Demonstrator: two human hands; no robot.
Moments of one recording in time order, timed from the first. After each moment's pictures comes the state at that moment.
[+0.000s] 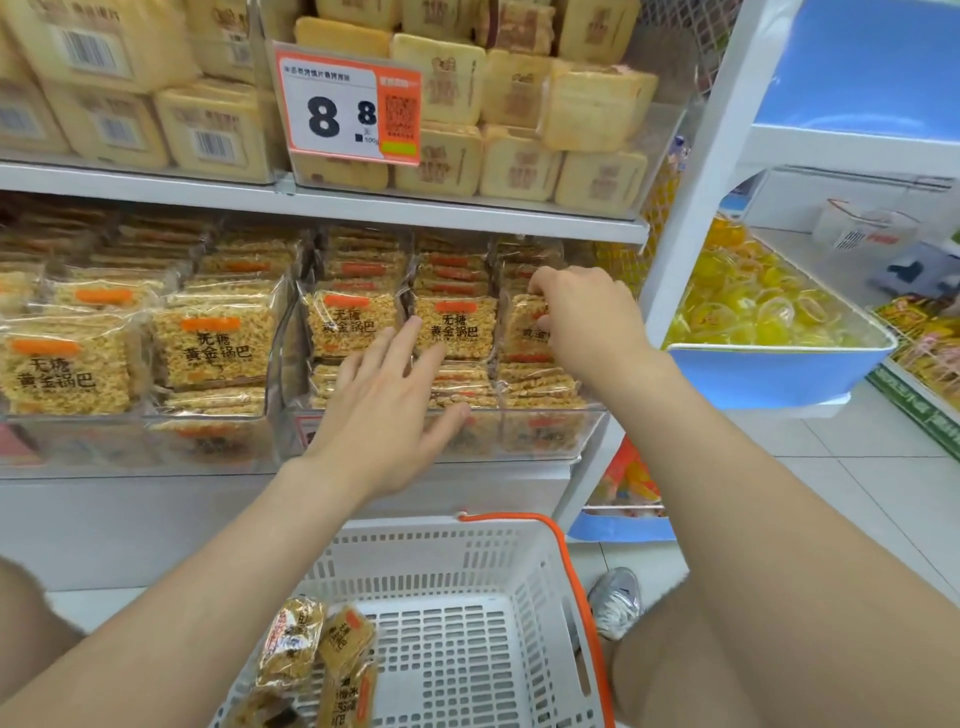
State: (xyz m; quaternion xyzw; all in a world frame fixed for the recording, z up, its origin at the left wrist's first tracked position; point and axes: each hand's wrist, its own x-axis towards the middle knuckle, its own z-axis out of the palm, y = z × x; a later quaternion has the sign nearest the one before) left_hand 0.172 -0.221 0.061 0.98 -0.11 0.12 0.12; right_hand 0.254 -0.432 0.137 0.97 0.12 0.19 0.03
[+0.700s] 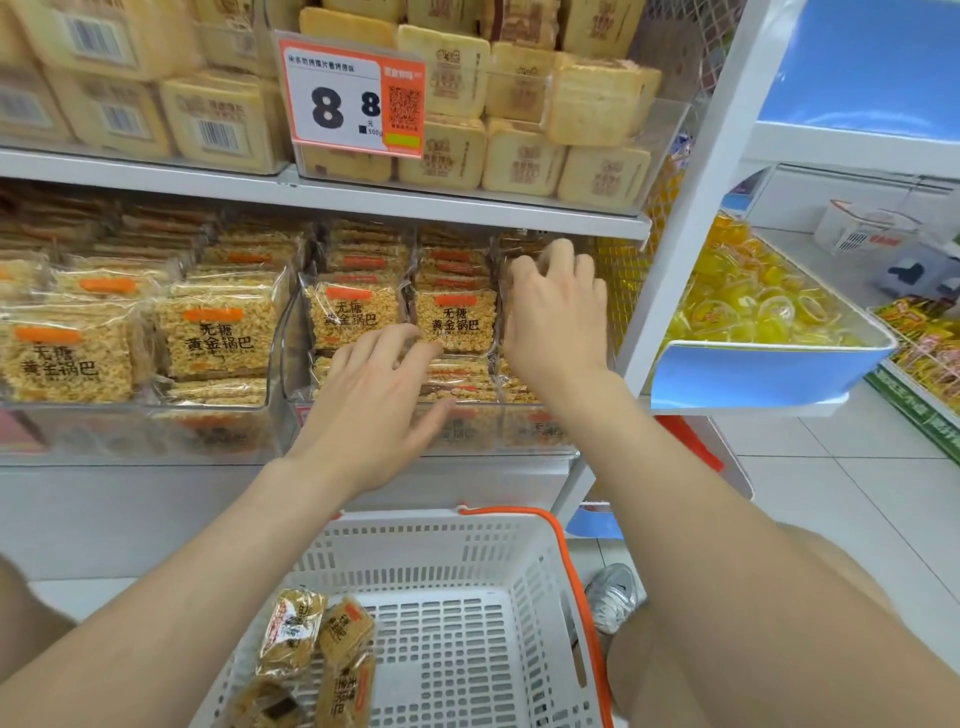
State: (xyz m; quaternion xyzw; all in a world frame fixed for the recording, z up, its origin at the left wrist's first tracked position) left_hand 0.170 -0.210 0.056 0.96 -0.16 0.21 0.12; right_hand 0.242 -0.397 0.114 0.94 0.10 0.31 -0.01
